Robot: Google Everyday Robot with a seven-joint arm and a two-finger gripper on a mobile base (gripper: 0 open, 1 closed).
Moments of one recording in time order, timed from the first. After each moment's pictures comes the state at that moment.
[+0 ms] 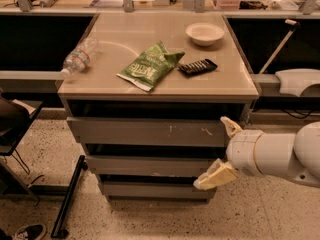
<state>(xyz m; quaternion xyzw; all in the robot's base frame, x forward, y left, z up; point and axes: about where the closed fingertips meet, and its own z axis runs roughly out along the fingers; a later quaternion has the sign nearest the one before) 0.451 -0.131 0.761 -0.50 0.76 0.10 0.41</state>
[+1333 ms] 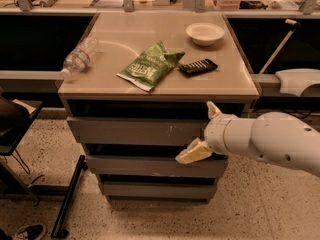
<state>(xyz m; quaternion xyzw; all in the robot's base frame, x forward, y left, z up) 0.528 -0.106 0.745 -0.48 0.76 0.06 0.44</state>
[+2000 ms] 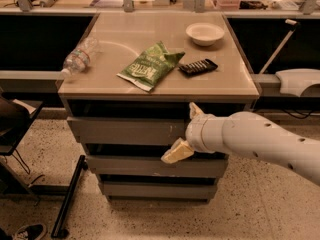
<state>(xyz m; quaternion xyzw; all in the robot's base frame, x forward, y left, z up) 0.545 -0.064 0.723 -0.50 0.75 0.05 0.43</state>
